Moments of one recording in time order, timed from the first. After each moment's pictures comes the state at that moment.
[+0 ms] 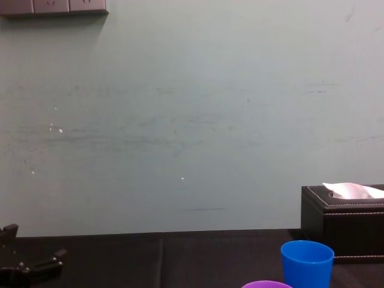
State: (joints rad) left arm -0.20 0.60 0.45 -1.41 -0.25 -0.12 0.03; right arm -0.45 0.71 -0.14 -1.93 0.38 -0.01 0.04
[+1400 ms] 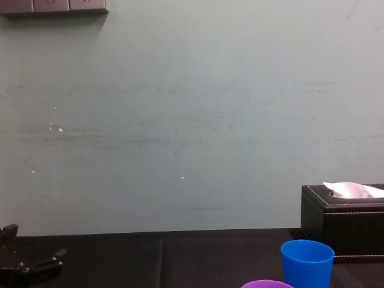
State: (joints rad) left arm -0.20 0.60 0.45 -1.41 -0.25 -0.12 0.03; right arm -0.33 0.51 -0.20 -1.80 0.32 -0.10 0.16
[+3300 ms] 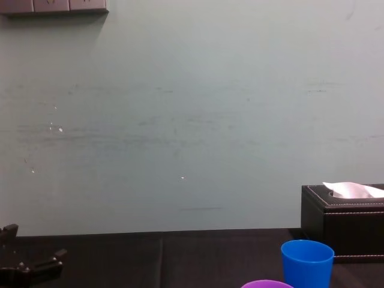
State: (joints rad) left arm -0.20 0.60 0.45 -1.41 -0.25 -0.12 0.03; right arm -0.31 0.40 -0.15 -1.75 0.27 -0.12 0.22
